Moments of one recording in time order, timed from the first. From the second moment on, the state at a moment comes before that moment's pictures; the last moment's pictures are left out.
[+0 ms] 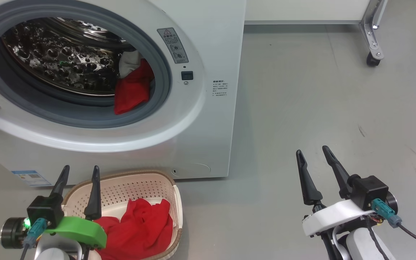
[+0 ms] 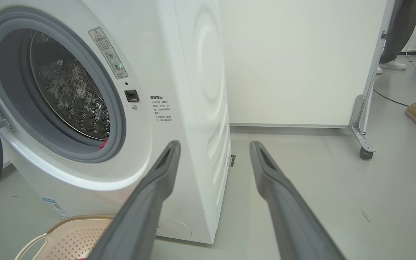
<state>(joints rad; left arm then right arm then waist) -0.12 0.07 -0.05 0.34 -0.22 -0.06 -0.25 -0.07 -0.05 0.24 0.20 0.31 0.04 -0.25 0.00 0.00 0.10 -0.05</state>
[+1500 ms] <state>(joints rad) -0.32 0.17 0.05 0.23 -0.23 -0.06 -0.17 -0.12 -0.05 0.31 0.13 0.30 0.04 -0.25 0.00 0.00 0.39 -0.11</state>
